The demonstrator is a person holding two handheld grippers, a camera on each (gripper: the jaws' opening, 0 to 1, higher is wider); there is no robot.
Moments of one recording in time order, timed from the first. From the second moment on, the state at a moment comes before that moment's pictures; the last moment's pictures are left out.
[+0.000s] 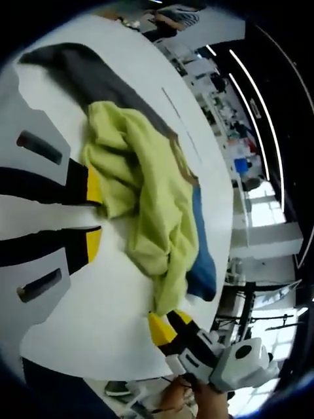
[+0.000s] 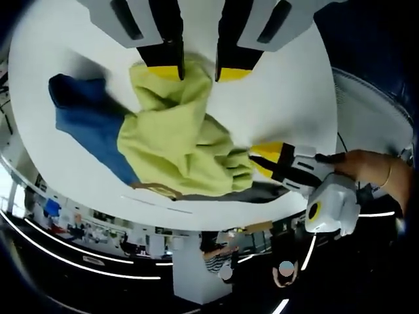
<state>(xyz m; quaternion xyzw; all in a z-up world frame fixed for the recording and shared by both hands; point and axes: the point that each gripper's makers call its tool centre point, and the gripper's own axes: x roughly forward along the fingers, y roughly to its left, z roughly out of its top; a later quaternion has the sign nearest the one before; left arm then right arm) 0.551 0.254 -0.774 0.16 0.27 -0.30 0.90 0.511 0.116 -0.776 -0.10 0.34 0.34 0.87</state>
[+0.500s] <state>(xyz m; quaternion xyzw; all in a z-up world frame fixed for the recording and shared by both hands) 0.572 0.257 -0.774 0.17 0.27 -0.29 0.90 0.515 0.112 -0.779 -0.13 0.33 0.33 0.88</state>
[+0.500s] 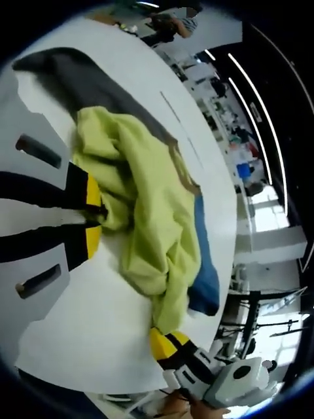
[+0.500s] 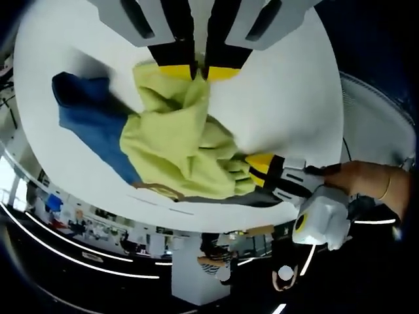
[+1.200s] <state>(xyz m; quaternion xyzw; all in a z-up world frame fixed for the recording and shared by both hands) 0.553 0.289 -0.732 0.10 0.28 -0.30 0.90 0.558 0.110 -0.695 -0.04 0.26 0.33 0.91</state>
